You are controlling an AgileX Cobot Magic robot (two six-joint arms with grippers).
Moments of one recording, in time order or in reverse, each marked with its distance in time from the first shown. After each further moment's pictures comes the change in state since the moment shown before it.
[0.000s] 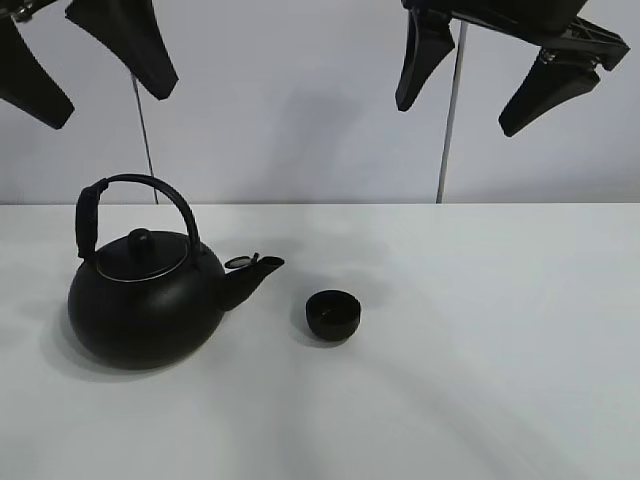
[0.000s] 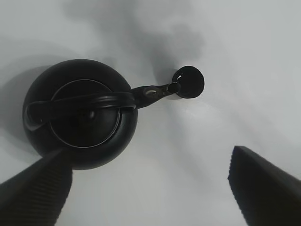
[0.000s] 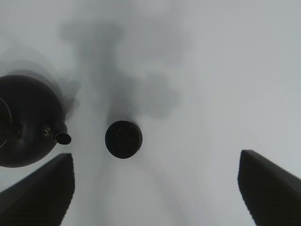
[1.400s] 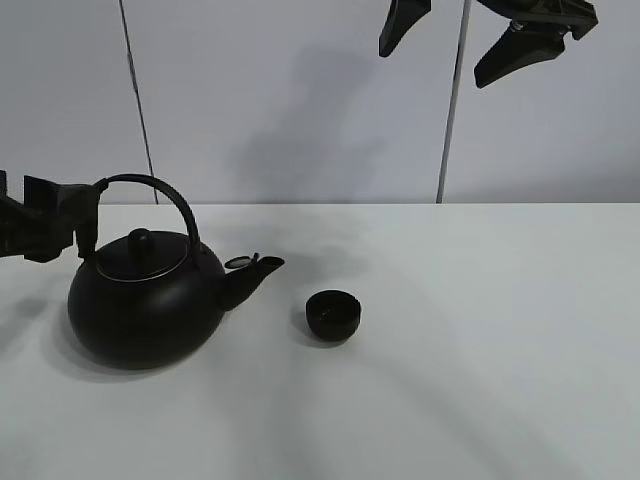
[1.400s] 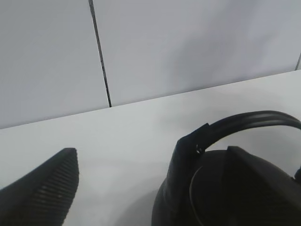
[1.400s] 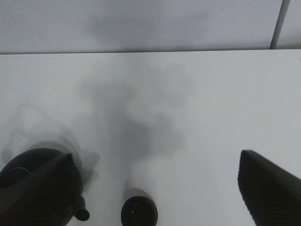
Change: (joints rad) left arm 0.033 0.154 0.962 0.287 -1.984 0.028; right arm 0.000 0.000 0.001 0.003 -0.261 0.000
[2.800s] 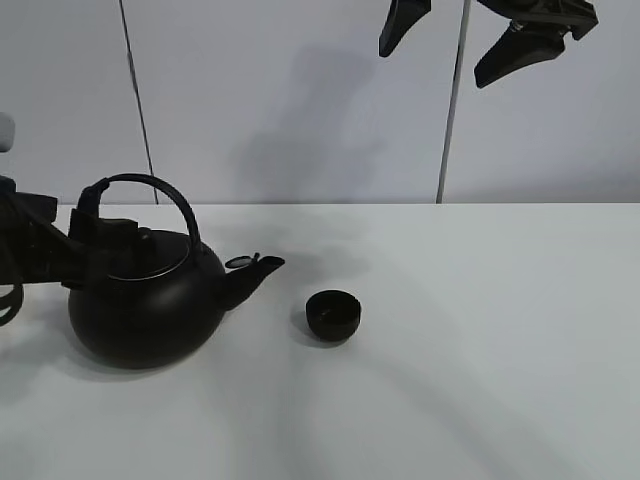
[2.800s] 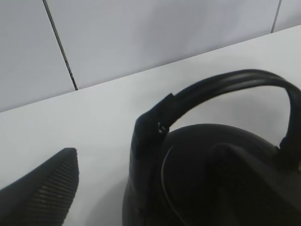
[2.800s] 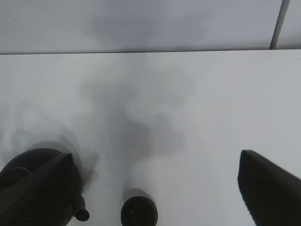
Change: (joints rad) left arm 0.017 0.117 -0.081 0.133 0.055 -0.004; right arm 0.000 0.000 0.000 0.000 0.000 0.000
